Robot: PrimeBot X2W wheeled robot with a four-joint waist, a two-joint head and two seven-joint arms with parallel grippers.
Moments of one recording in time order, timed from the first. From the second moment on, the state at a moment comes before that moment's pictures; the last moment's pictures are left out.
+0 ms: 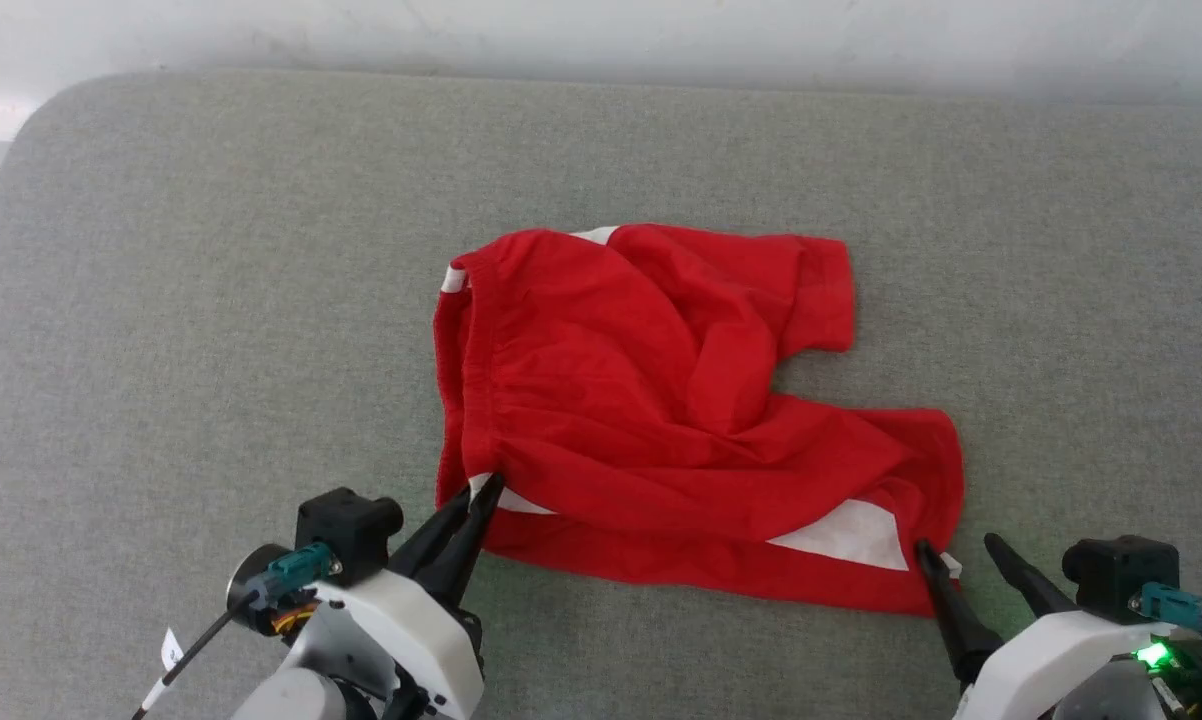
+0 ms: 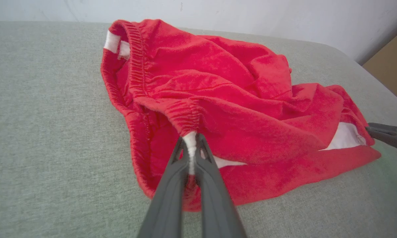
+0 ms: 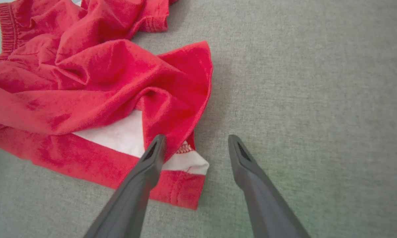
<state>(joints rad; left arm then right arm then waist) -0.13 0.39 -0.48 -0.01 -0.54 0.01 0.02 0.15 -0.05 -0.03 -0.12 0.24 0.13 0.28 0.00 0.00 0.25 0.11</state>
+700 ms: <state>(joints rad) -0.15 0.39 -0.48 0.00 -0.55 0.01 0.02 0.18 -0.05 0.03 -0.18 0.26 0.13 0.38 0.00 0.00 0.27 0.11</state>
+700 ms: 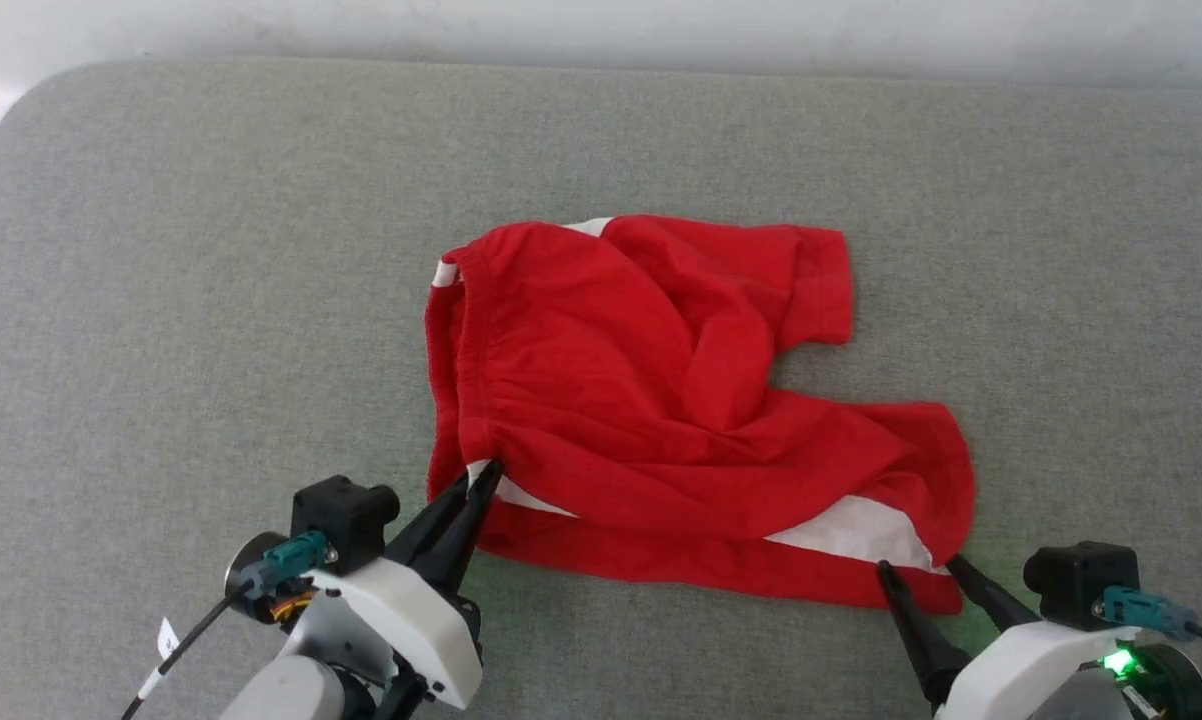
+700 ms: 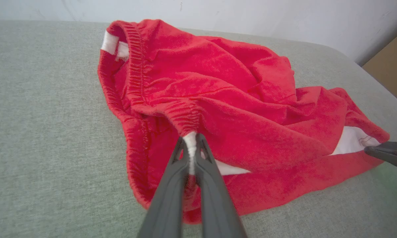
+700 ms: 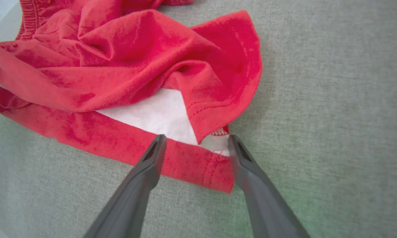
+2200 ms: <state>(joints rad) -0.28 0.43 -0.28 -0.34 -0.76 0.08 0.07 -0.24 -0.05 -0.04 -0.36 0.48 0.13 0.31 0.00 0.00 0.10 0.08</state>
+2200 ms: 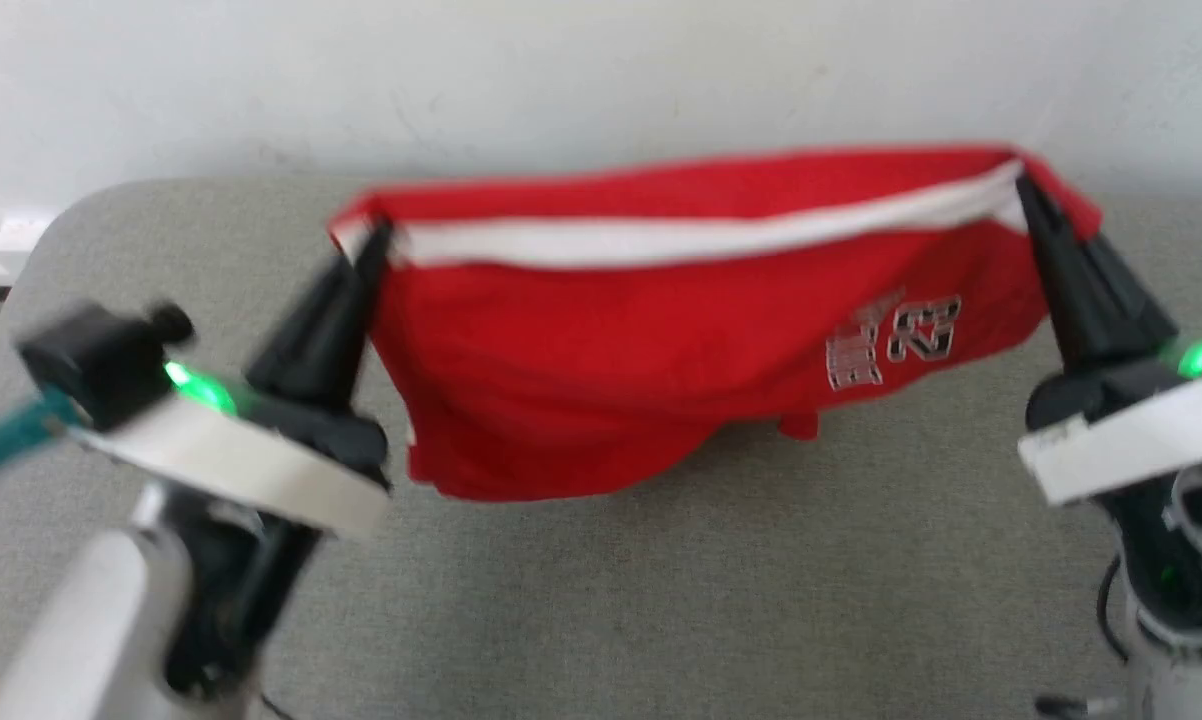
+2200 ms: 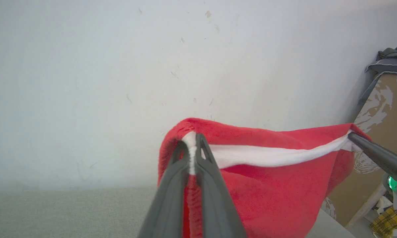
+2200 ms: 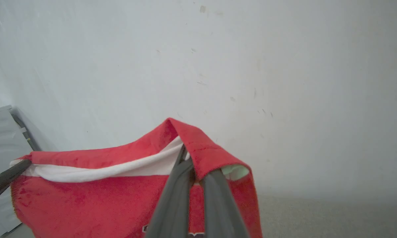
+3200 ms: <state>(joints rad) -1.11 0.44 -0.22 0.09 -0.78 0.09 0.24 -1.11 -0.05 0.00 0.04 0.30 0.13 0.52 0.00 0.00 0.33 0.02</state>
